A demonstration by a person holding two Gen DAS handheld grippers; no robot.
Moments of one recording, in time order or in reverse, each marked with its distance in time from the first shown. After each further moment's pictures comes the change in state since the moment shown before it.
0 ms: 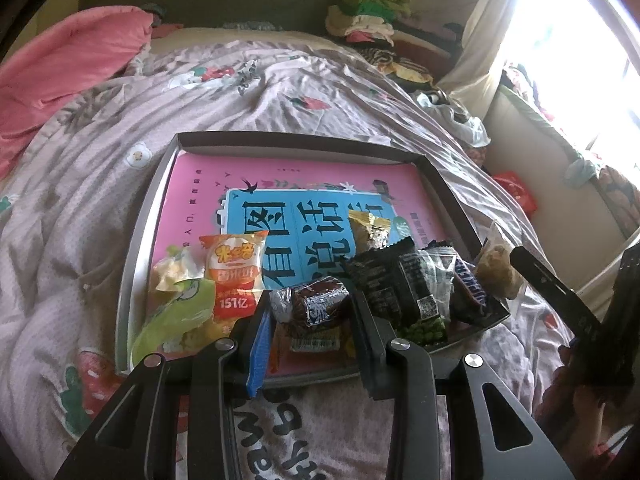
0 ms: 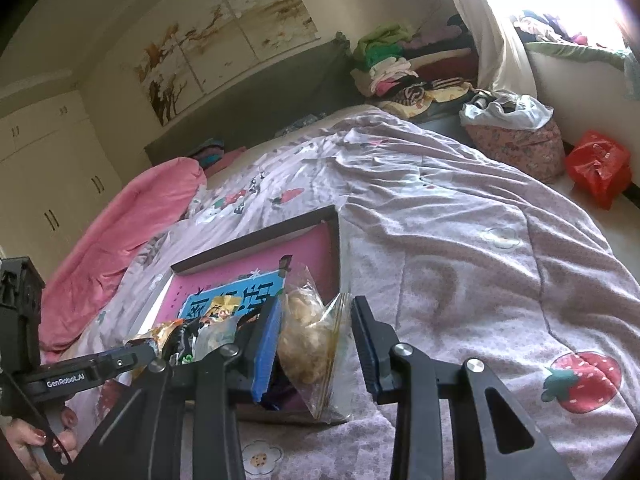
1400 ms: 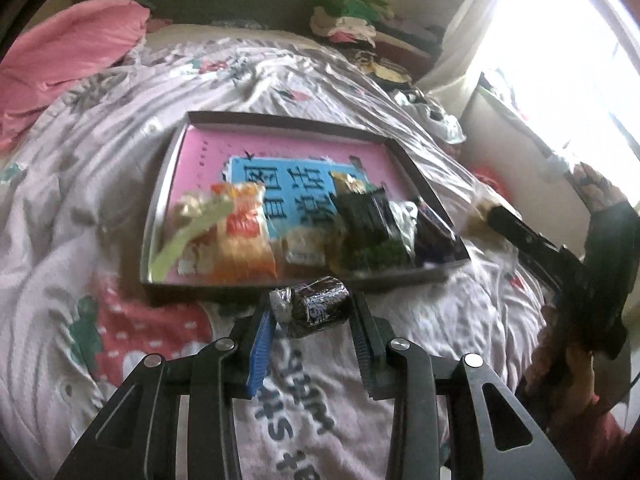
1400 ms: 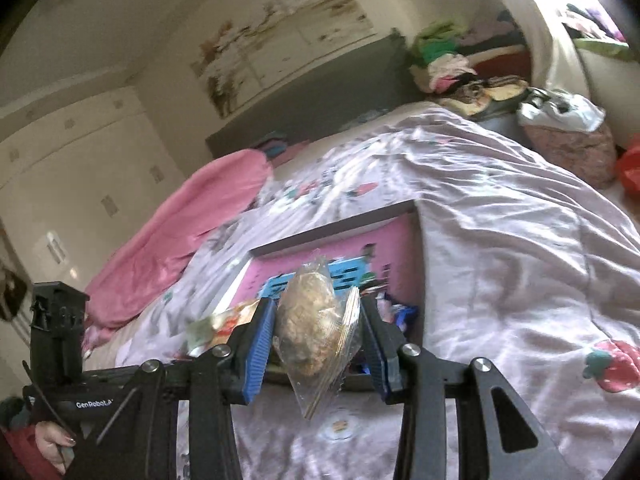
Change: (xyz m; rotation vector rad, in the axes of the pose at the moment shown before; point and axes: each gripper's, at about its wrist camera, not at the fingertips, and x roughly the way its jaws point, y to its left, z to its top) left arm -0.045 0.011 -0.039 -0.008 -0.001 -0.084; right arm -0.029 0.022 -0.003 -0.022 0.011 0.202
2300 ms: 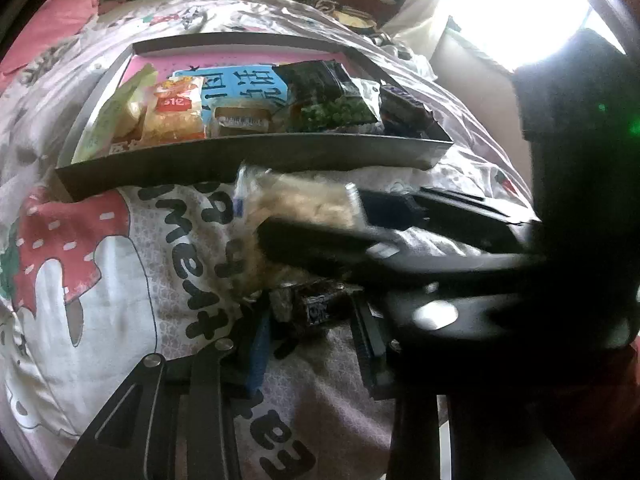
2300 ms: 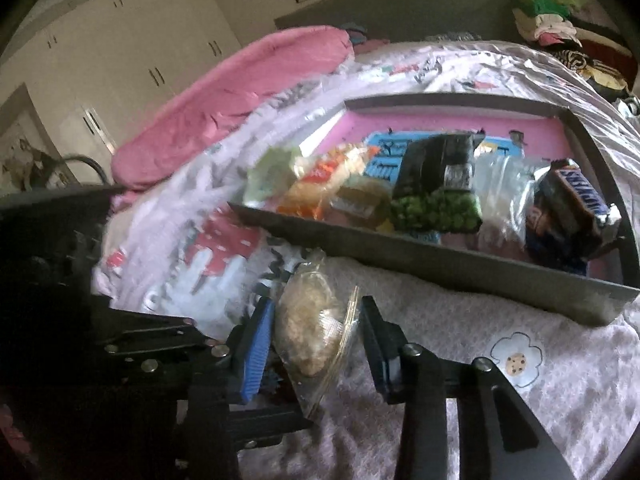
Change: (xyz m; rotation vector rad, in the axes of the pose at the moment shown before) left arm 0.031 -0.017 -0.070 0.116 0.166 -0.080; right arm 0.073 0.089 -0.080 -0.269 0.385 0.168
